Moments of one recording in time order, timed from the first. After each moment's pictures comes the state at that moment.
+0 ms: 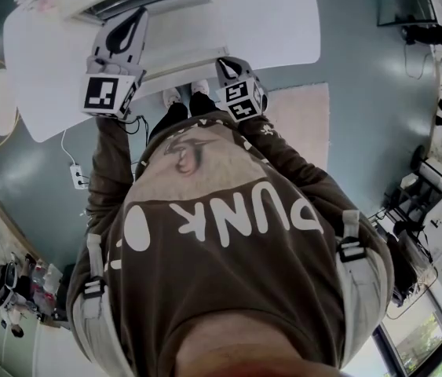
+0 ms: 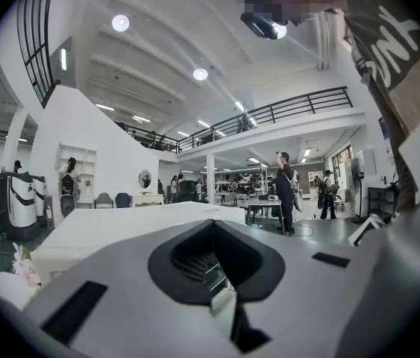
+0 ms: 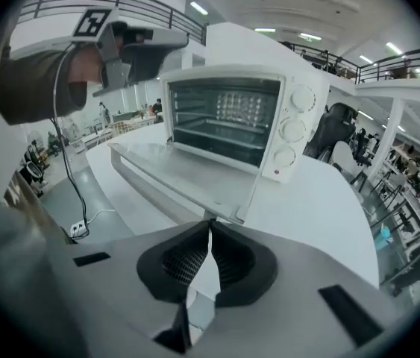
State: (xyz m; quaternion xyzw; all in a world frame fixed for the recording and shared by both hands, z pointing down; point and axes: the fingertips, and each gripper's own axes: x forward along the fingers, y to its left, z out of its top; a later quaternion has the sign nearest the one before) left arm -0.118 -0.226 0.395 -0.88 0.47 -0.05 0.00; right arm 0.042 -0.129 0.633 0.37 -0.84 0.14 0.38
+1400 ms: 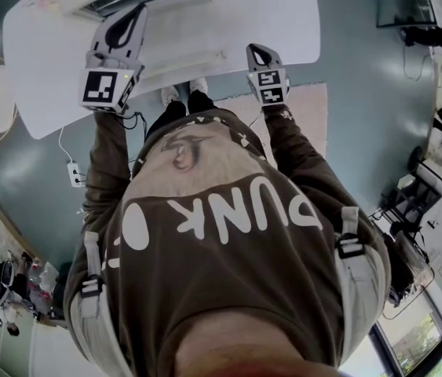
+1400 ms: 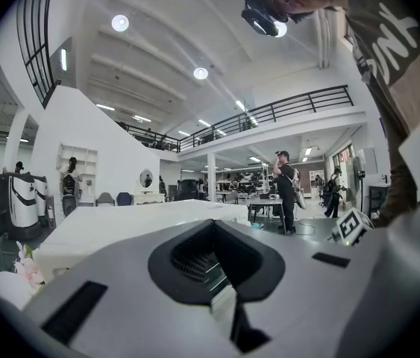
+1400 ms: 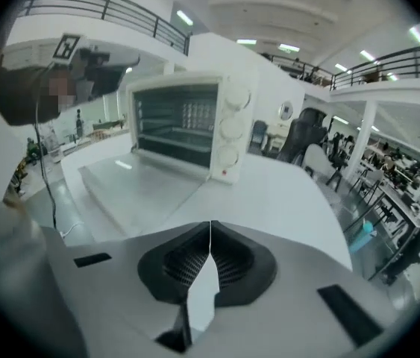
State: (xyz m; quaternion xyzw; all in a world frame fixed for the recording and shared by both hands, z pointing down) left arm -0.123 -0.229 0.400 -0.88 0.47 -0.05 0.01; right arm 0.130 -0.175 0.640 0.43 -0.82 0.13 0.35
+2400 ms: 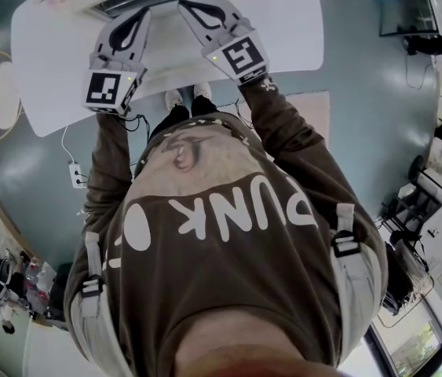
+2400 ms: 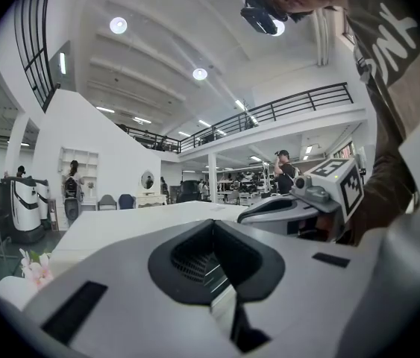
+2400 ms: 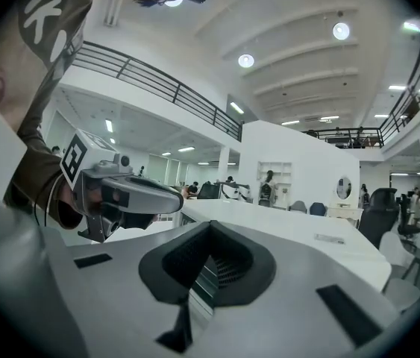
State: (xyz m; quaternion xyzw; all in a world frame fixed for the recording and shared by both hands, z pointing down) left arm -0.136 -0.225 0.394 -0.88 0.47 -0.05 0.01; right arm -0.086 -0.237 0.413 0.26 -0.96 -0.06 0.07
